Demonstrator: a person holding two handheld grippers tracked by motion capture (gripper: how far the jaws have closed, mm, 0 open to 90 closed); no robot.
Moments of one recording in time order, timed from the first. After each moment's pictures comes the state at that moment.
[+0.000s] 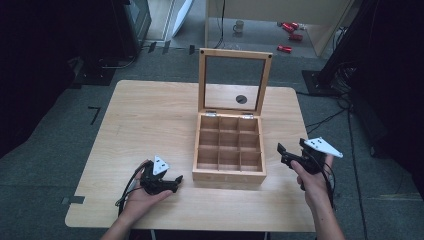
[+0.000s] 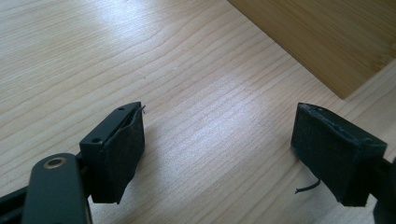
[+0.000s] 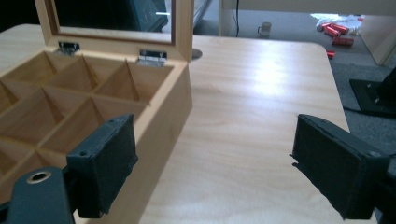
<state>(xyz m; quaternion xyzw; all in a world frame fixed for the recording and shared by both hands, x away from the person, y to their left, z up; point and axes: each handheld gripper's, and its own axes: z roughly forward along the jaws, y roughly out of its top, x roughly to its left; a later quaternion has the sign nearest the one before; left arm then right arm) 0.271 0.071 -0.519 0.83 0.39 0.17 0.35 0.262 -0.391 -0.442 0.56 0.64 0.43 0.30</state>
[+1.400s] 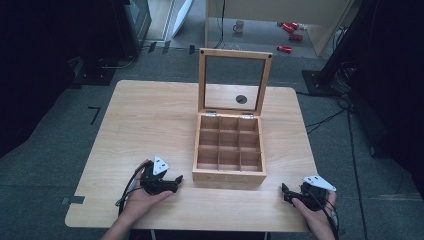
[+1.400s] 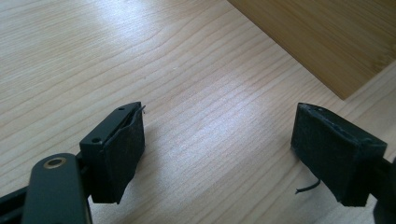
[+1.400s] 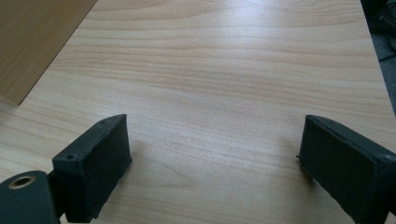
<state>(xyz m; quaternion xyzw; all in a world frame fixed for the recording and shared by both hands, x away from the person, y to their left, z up) 0.271 0.071 -0.519 0.83 0.39 0.17 0.35 0.194 -0.405 -0.526 0.62 0.67 0.30 0.26</state>
